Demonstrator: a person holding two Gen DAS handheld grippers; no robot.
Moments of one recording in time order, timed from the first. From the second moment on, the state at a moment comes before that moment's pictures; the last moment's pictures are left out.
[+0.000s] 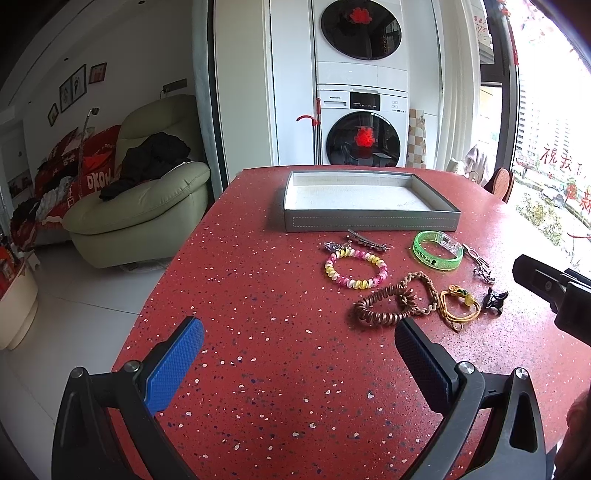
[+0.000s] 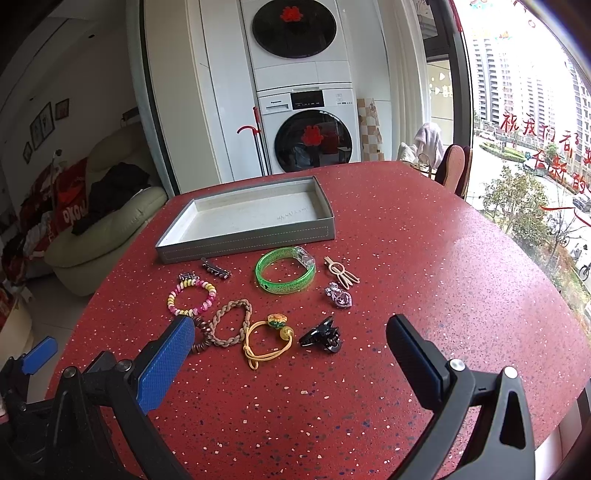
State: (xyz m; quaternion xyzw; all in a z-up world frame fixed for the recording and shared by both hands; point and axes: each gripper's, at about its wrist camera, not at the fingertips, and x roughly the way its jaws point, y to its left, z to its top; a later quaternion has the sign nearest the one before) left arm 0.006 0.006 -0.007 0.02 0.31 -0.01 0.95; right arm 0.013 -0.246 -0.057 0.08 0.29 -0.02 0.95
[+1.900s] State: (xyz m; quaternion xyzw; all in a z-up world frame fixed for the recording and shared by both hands) left arm 0.137 -0.010 0.007 -0.03 0.46 -0.19 0.87; right arm 0.096 -0.289 -0.061 0.13 0.42 0.00 0.90
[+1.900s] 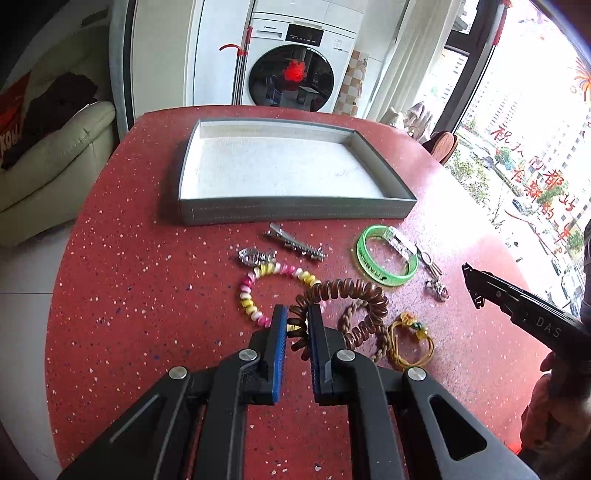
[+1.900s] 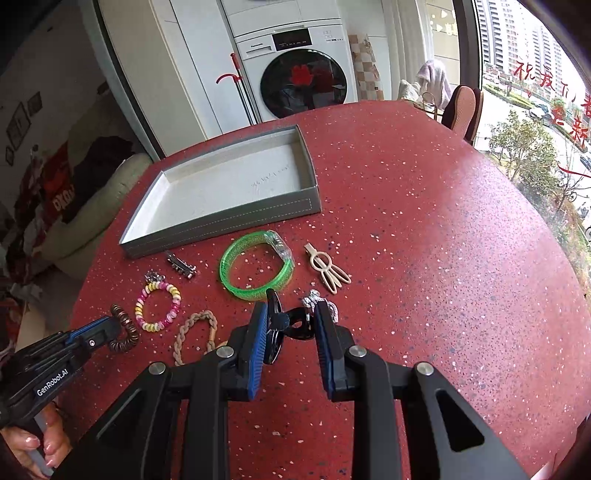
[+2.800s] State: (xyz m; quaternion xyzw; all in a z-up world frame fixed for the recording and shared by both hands) left arm 0.376 -0.033 -0.018 -0.01 0.47 -0.12 0.88; right arm 0.361 -0.262 -0.061 0.12 0.46 0.07 0.88
